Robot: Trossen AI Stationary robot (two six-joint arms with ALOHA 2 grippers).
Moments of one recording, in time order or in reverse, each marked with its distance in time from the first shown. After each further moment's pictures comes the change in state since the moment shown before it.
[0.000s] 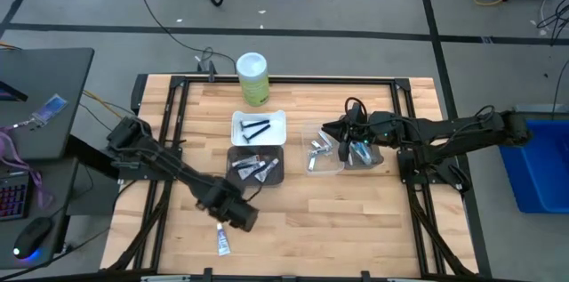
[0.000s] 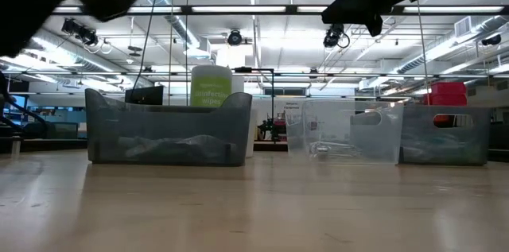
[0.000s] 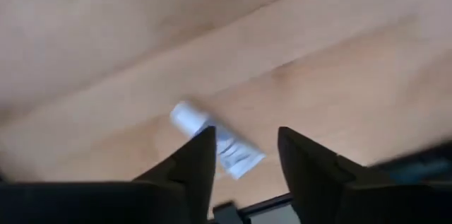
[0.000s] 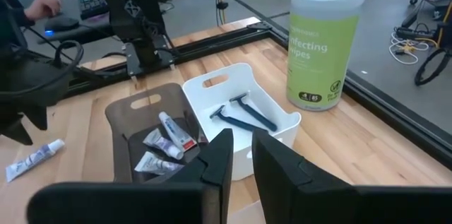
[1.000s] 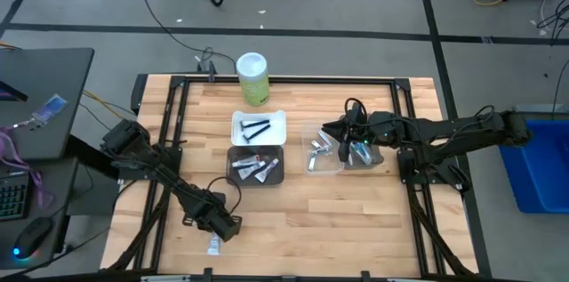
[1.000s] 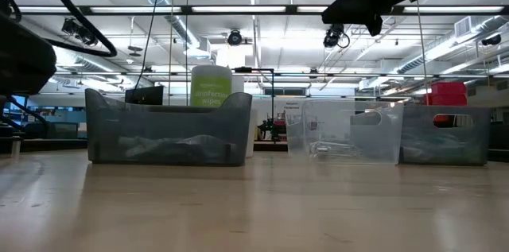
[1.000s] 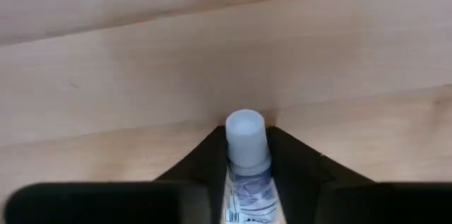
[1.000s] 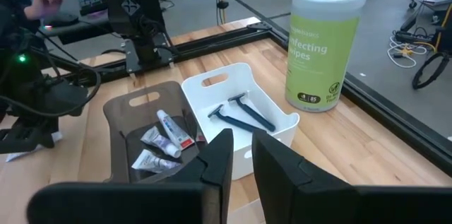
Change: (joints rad) left arm -0.138 -0.003 -0.362 0.385 0.024 -0.411; right arm 0.000 0.000 0.000 -0.002 0.000 -0.023
